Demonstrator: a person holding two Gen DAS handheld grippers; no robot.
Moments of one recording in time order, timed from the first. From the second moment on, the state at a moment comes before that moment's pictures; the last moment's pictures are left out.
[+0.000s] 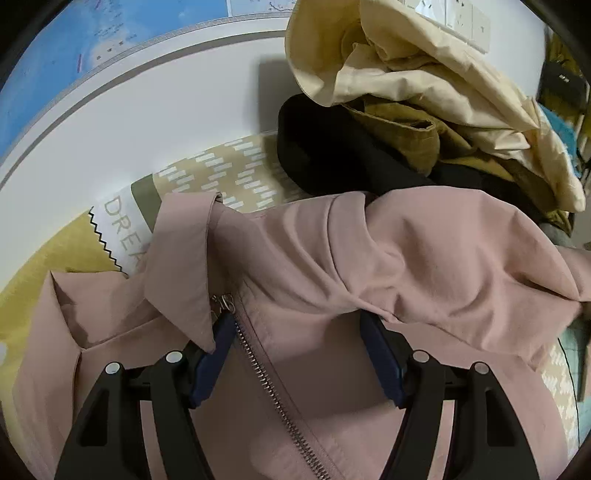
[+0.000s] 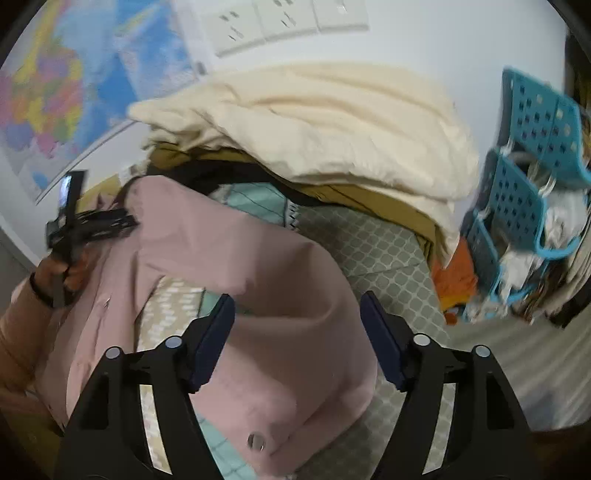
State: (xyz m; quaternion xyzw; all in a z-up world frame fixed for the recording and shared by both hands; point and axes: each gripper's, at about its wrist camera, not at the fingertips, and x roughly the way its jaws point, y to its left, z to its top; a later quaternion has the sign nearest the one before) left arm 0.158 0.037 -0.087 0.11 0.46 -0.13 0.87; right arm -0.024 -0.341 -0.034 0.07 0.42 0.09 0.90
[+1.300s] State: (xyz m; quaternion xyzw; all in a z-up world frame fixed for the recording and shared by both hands) left arm -0.015 0.228 0.034 -0.06 0.33 -0.21 0.92; right arm 0.011 -0.035 0.181 0.10 0.28 0.56 0.77
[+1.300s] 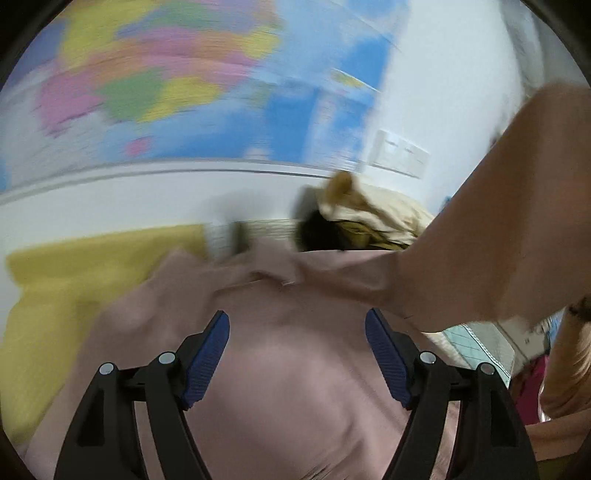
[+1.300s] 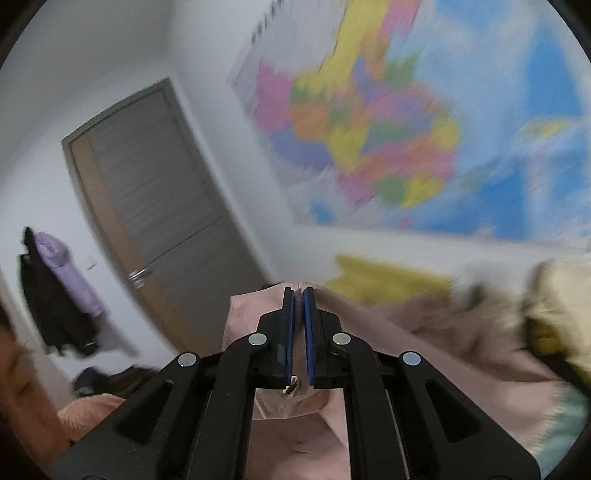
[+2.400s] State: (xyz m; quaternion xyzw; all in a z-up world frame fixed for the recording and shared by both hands) left arm 0.004 0.279 -0.073 0.05 0.45 -0.09 0.89; right arm 0.121 -0.149 -0.061 0.11 0.49 0.23 0.83
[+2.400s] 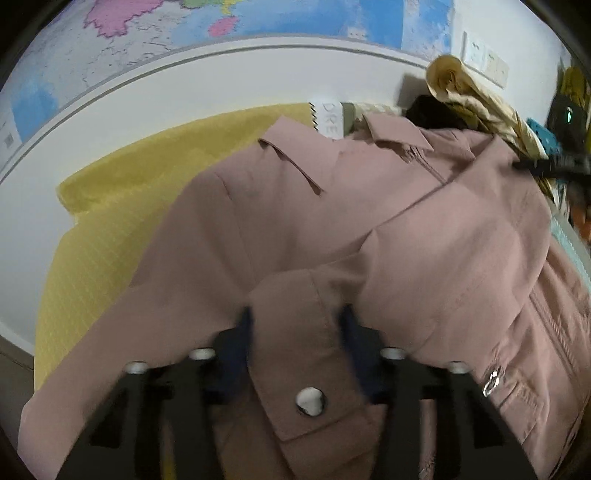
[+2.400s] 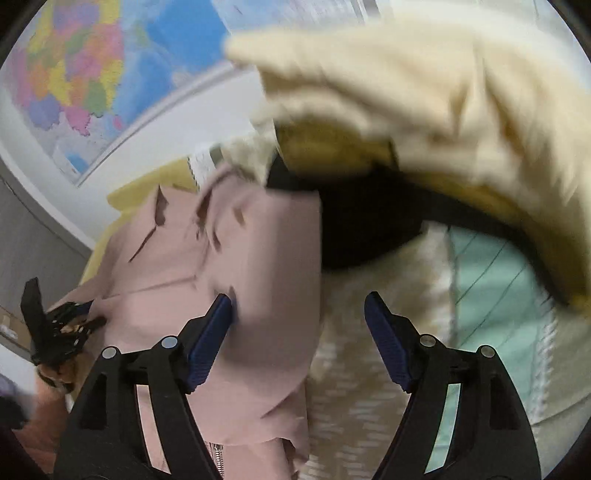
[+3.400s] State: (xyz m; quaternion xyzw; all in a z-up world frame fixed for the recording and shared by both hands) left arm -0.153 0.424 0.002 0.01 0.37 0.14 0.92; right arm 0.023 0.033 0.007 -0.06 0.38 0.41 0.82
